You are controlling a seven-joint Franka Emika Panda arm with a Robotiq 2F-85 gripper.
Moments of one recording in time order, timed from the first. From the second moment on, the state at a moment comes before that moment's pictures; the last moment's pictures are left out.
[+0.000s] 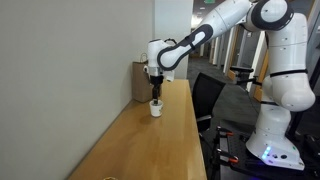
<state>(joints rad) 0.02 0.21 0.03 -2.01 -0.10 2.22 -0.14</state>
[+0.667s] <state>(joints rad) -0.04 0.18 -0.03 -2.02 0.08 2.30 0.13</state>
